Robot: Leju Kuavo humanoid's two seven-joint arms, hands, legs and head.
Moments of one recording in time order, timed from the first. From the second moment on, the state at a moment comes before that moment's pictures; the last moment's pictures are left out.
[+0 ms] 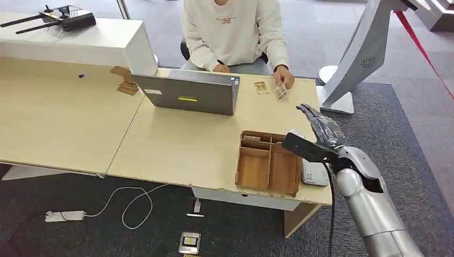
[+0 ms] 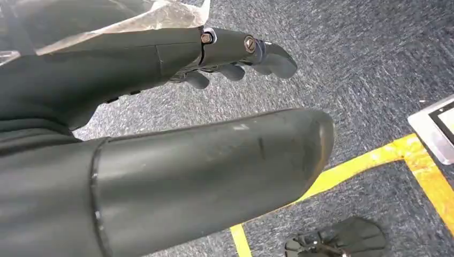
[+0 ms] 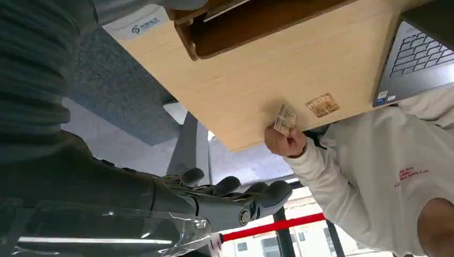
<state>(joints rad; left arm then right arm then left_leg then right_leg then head) -0.24 -0.13 0.96 -0.14 -1.50 0.32 0.04 -0.62 -0.19 0.47 -1.16 0.78 0.27 -0.11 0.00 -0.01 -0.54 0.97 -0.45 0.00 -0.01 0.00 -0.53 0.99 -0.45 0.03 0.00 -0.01</state>
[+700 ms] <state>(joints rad) -0.24 -0.13 0.96 -0.14 -1.51 0.32 0.03 -0.60 -0.18 0.51 -1.21 0.83 0.24 -0.11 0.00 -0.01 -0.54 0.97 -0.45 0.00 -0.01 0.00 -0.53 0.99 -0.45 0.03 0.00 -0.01</state>
